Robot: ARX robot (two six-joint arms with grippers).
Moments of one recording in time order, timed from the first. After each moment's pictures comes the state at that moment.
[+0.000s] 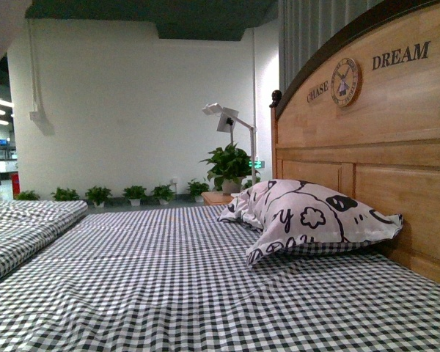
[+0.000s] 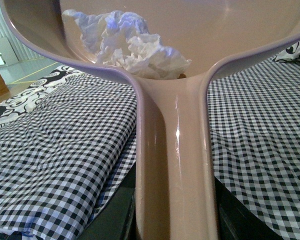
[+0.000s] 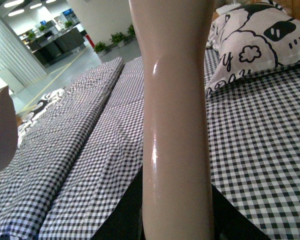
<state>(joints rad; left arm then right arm) -0.76 0.49 0.50 0.03 -1.06 0.18 0.15 0.64 1.05 -0.47 -0.32 0.40</state>
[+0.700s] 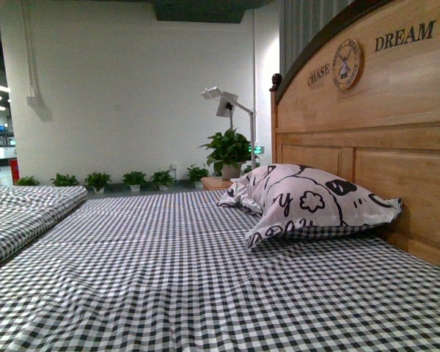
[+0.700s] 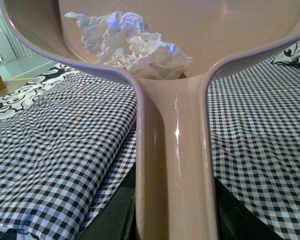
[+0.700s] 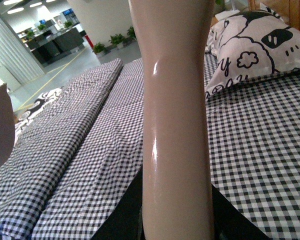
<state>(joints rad) -0.76 0.49 0.50 0.03 -1.07 0.16 0.15 0.63 1.05 -0.47 -0.31 0.38</state>
